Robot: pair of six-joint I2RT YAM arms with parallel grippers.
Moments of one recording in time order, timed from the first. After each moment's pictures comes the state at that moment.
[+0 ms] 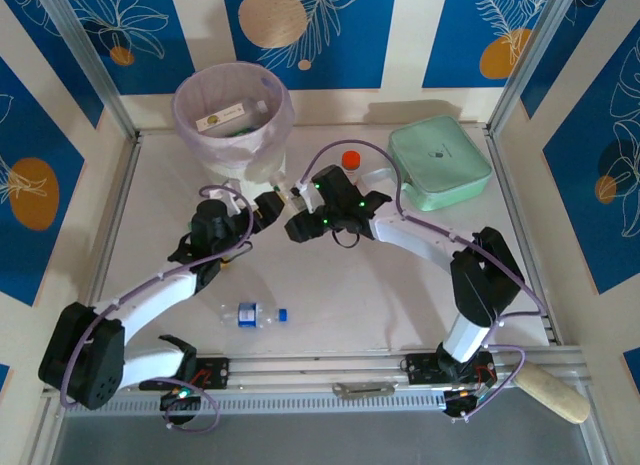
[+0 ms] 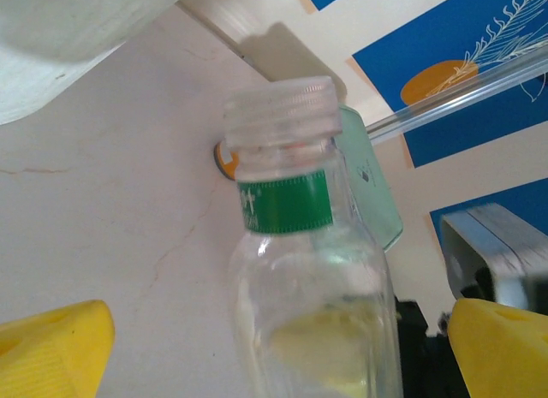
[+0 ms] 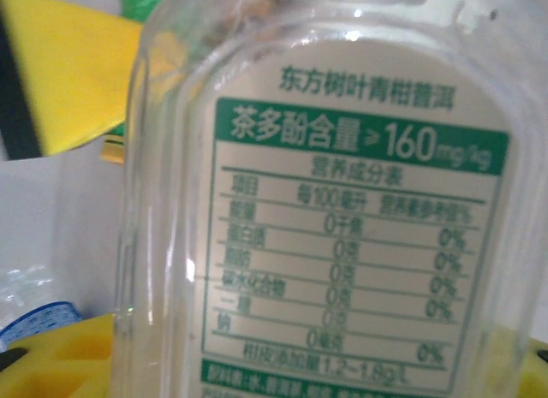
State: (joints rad) left arm -0.45 1.20 0.59 0.35 0.21 -0.95; right arm 0.76 1.68 1.26 -0.40 -0.27 0.17
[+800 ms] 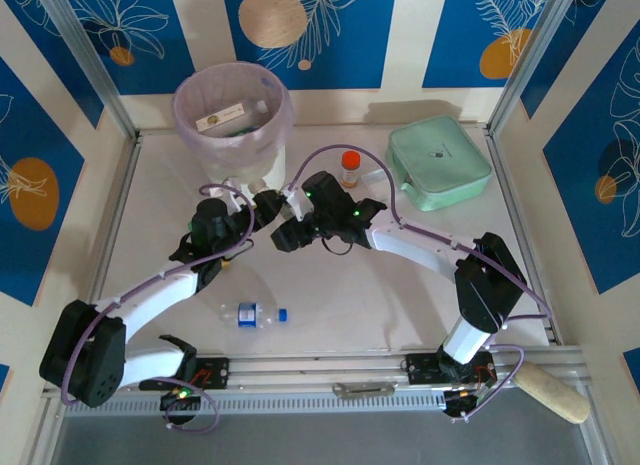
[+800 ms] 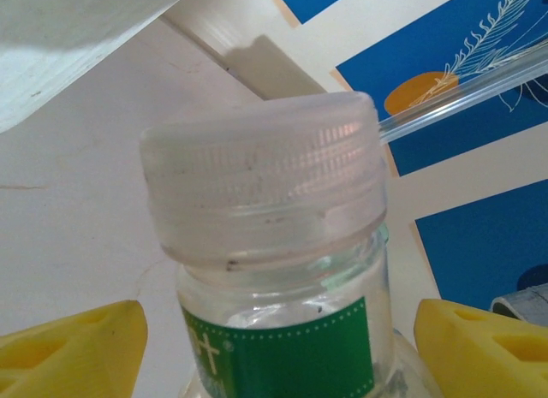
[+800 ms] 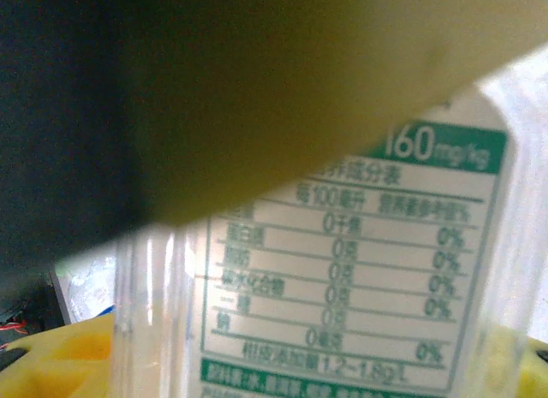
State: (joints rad) left arm -0.46 1.21 0.59 0.40 0.21 -0.96; right arm 0.83 1.66 1.26 -0.34 -0.33 0.19
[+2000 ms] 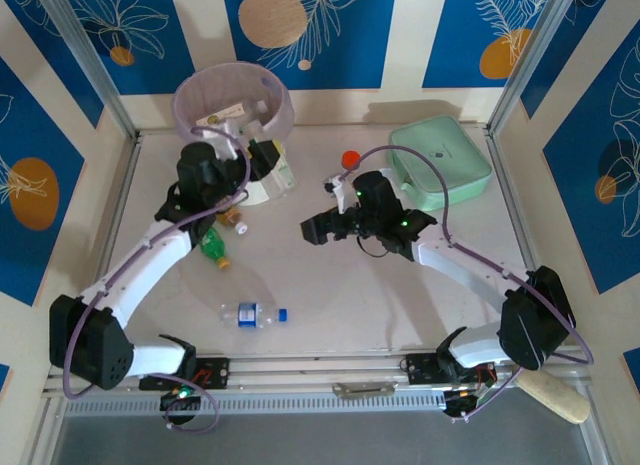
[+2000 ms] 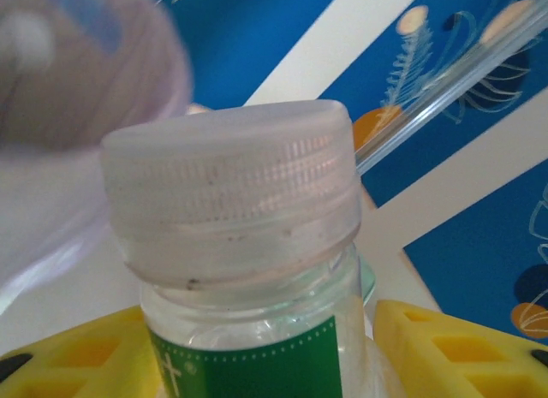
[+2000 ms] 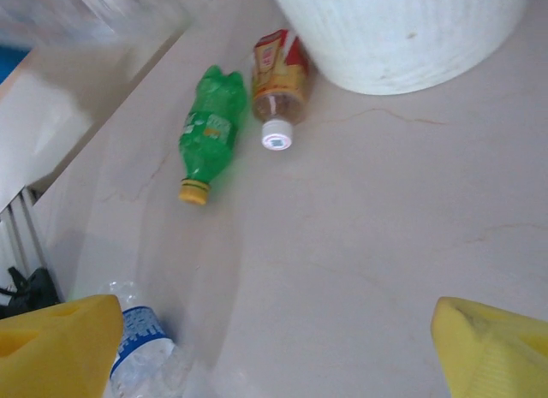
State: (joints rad) left arm -0.38 1.31 1.11 0.09 0.29 -0.65; right arm 0.66 1.36 0.99 -0.22 -0.36 0.30
